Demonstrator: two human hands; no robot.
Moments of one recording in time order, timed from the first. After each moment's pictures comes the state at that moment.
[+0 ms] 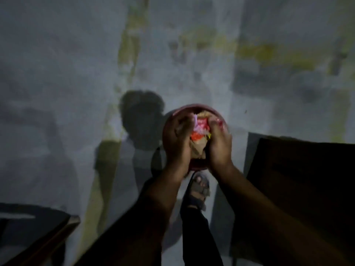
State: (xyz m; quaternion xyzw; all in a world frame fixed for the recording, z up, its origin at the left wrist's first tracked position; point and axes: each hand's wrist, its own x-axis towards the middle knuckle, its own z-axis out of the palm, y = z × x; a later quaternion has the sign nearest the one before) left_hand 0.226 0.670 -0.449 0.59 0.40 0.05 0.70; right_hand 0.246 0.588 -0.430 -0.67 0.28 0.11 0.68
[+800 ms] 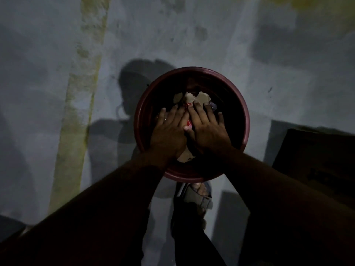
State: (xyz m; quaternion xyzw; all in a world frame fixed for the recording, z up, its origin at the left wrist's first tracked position) left_hand 0.221 0.676 -0.702 0.97 -0.09 -0.20 0.08; right_hand 0.259 0.528 -0.699 -0.93 -0.20 0.28 0.08
